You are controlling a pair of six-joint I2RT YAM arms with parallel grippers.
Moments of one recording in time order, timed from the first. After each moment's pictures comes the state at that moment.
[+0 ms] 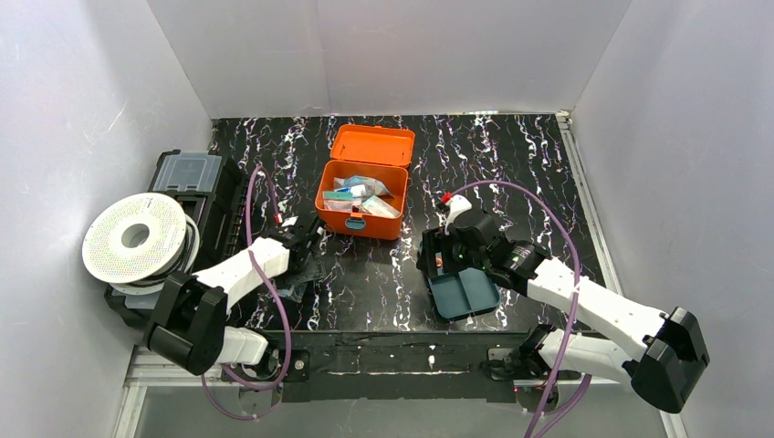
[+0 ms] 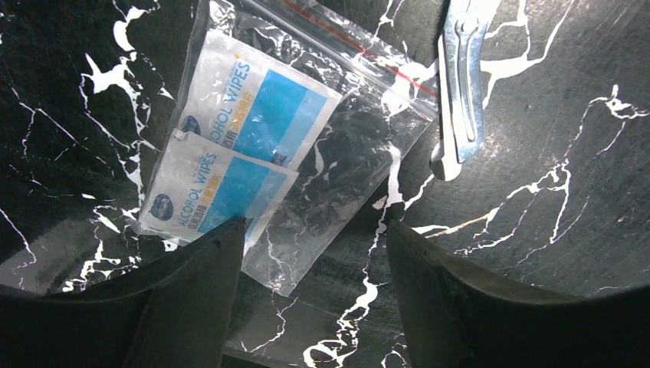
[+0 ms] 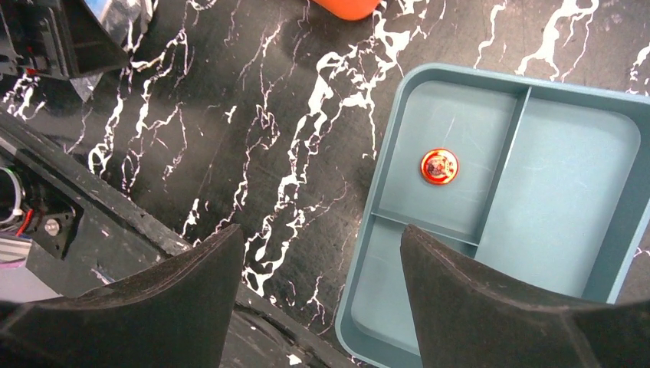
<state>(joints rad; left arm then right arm) -0.44 1.33 0.68 -0.72 -0.31 -0.67 0.83 1.05 0.76 -0.40 0.00 0.44</state>
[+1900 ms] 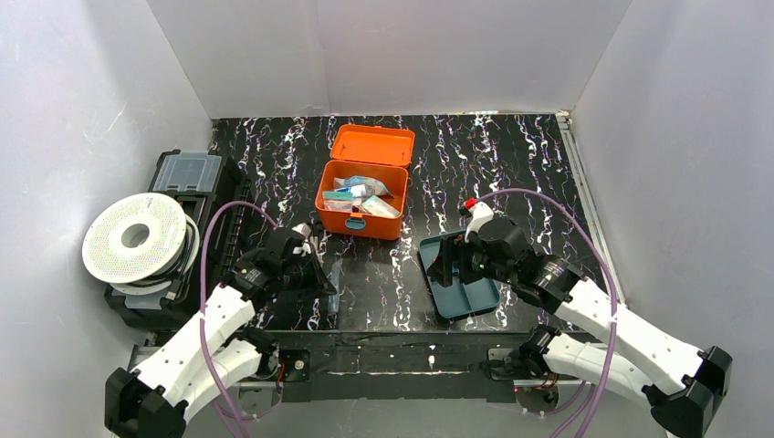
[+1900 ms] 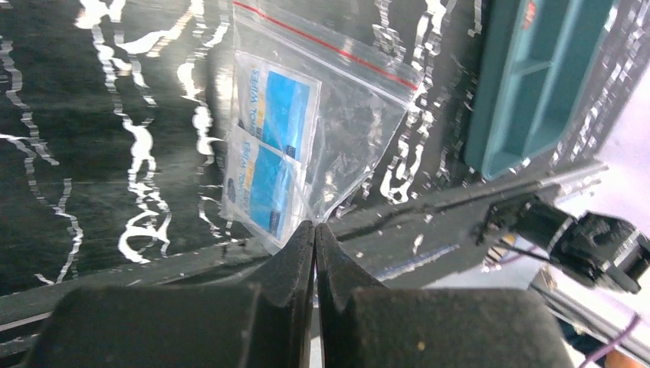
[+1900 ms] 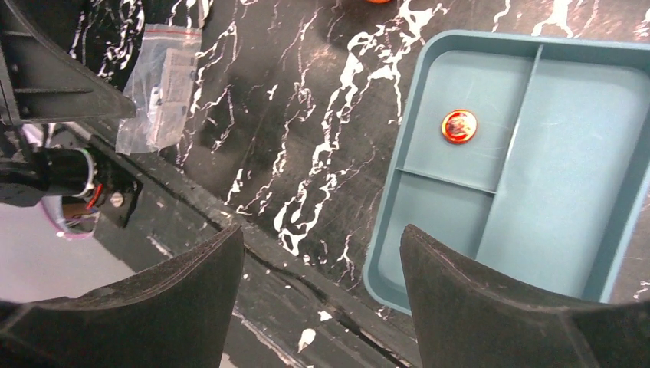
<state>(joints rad) -0.51 0.82 0.59 -0.75 0.21 -0.80 0.84 0.82 0.74 -0.54 -0.03 0.51</state>
